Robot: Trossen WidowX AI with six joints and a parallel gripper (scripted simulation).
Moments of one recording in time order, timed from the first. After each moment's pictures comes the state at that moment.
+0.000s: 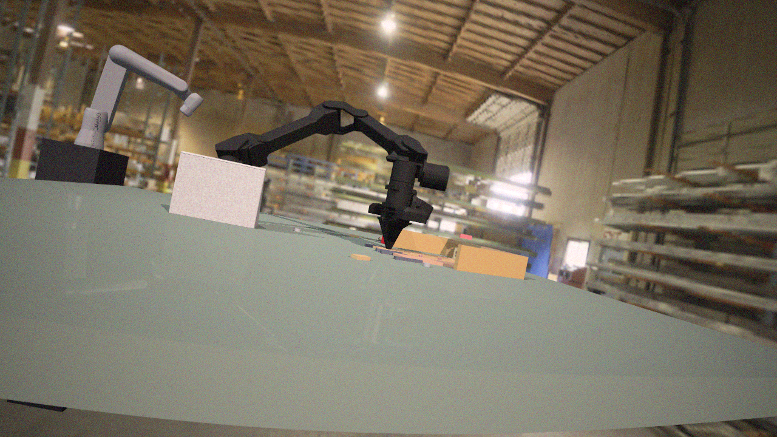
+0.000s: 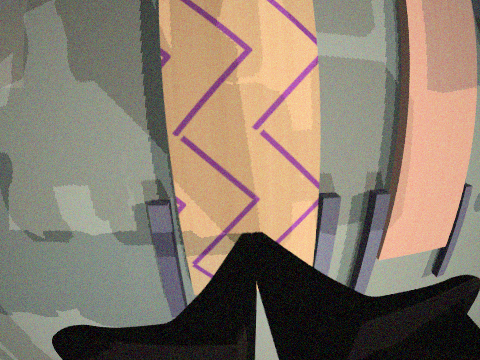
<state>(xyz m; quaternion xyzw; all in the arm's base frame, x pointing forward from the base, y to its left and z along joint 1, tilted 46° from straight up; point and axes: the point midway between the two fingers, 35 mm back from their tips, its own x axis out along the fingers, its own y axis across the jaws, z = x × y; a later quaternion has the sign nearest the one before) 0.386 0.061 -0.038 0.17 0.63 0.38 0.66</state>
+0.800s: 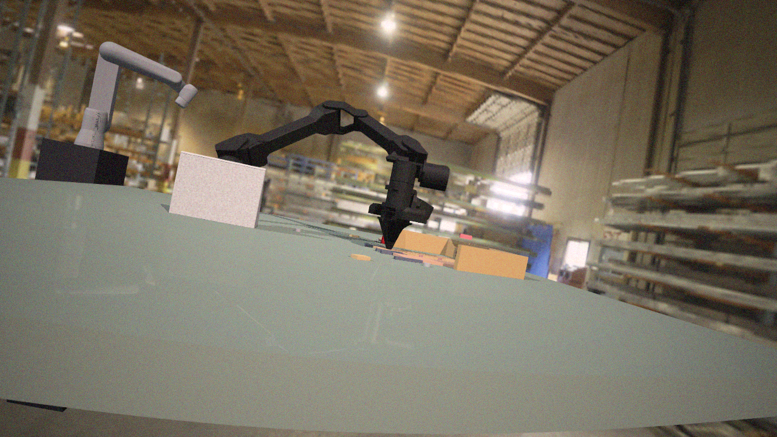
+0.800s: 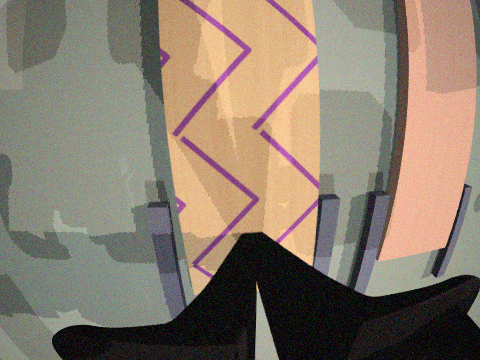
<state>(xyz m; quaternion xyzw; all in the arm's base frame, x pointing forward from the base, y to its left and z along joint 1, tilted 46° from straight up) 0.386 0.061 -0.039 0.17 0.63 0.38 0.66</state>
